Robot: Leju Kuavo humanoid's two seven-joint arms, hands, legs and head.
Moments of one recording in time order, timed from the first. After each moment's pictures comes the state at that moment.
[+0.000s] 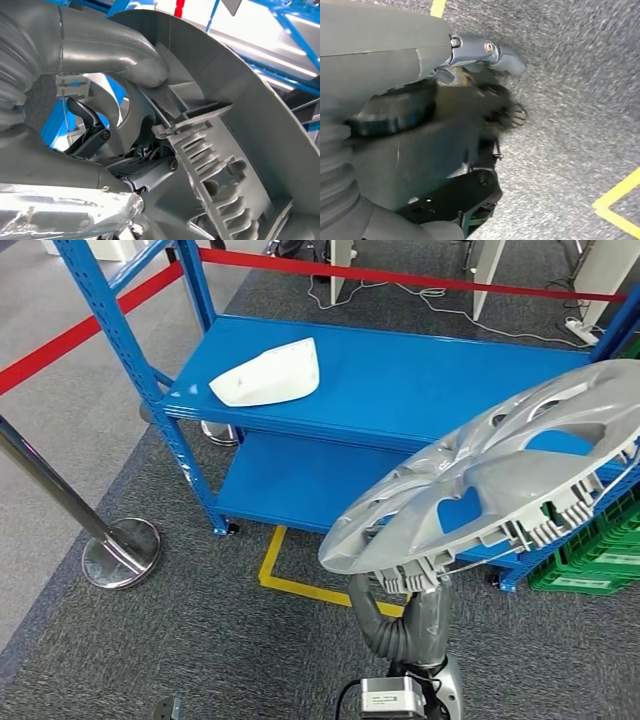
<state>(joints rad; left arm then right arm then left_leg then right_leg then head) -0.10 -0.23 1.06 -0.21 -0.73 -0.16 -0.30 0.11 0.06 0.56 -1.81 0.59 -0.62 -0.47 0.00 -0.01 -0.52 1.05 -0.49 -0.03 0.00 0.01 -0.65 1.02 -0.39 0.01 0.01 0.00</state>
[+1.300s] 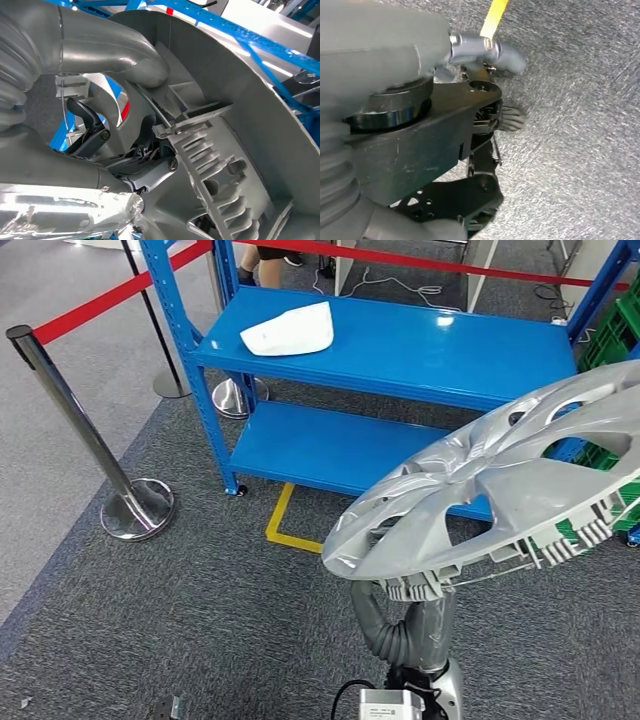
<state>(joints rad) -0.10 -0.24 1.06 -0.21 -0.73 -0.16 -0.30 0.12 0.06 0.56 -1.81 0.62 -0.66 -0.50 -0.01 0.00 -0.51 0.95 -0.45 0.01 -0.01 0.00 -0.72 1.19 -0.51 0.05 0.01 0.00</state>
